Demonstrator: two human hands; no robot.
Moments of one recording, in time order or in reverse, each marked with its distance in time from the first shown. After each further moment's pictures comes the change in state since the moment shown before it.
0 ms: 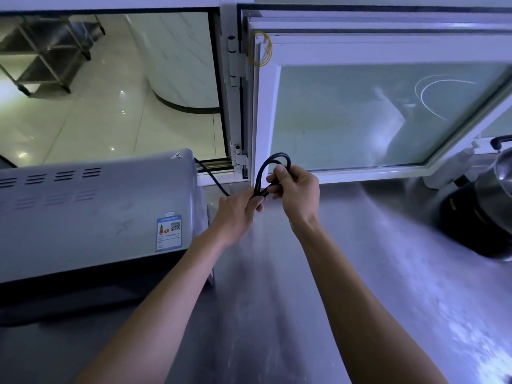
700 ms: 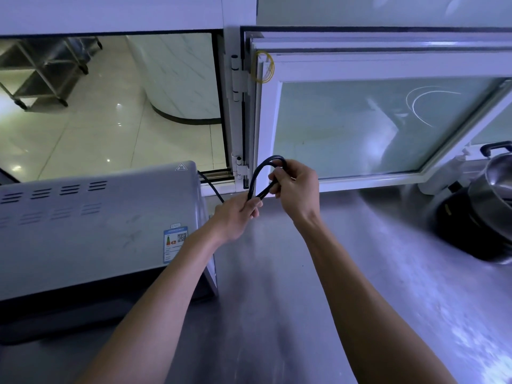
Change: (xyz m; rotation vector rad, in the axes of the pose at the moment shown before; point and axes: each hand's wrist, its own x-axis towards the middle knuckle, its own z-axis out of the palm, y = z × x) left_hand 0.008 -0.002 -0.027 -0.108 -0.127 -0.109; right_hand 0.010 -0.023 0.011 -0.112 -0.034 -0.122
